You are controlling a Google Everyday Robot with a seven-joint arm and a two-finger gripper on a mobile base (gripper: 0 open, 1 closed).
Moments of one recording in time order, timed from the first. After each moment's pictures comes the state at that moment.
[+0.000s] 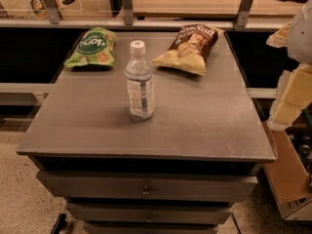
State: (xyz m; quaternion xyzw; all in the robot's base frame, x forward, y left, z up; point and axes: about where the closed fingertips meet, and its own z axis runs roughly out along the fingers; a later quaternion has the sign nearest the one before) arm 0.438 -0.217 0.976 -0.60 0.78 -0.03 0.16
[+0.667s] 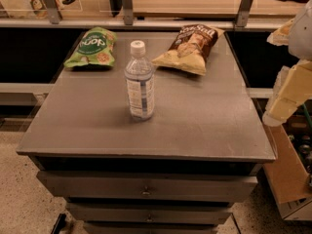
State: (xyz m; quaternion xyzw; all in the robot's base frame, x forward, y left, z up) arm 0.443 -0.214 0.979 -0.58 0.79 -0.02 0.18
